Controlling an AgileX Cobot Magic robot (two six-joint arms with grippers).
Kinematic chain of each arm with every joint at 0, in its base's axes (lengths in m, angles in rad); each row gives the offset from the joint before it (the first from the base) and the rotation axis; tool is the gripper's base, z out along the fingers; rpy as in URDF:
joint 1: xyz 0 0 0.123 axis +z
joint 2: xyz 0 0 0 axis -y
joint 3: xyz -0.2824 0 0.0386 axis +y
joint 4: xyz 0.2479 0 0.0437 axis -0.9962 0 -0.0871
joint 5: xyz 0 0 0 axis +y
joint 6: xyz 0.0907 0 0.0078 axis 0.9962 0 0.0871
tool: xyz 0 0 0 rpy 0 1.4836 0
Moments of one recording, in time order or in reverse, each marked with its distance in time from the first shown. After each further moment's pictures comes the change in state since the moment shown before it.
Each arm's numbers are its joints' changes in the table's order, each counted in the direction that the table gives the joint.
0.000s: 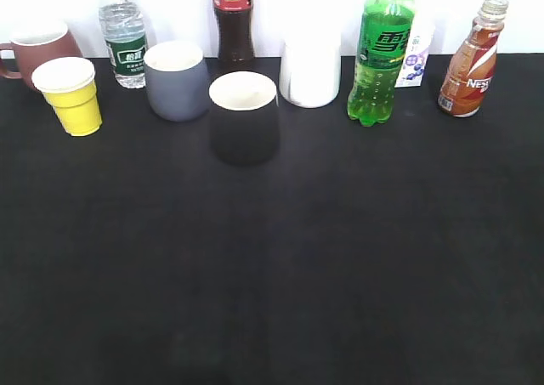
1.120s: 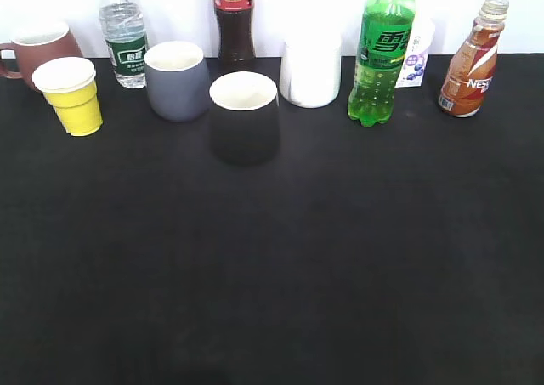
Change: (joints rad) left arm 0.118 0.131 0.003 0.001 -0.001 0.000; right arm -0.025 0.109 0.000 -0.001 -0.003 0.000
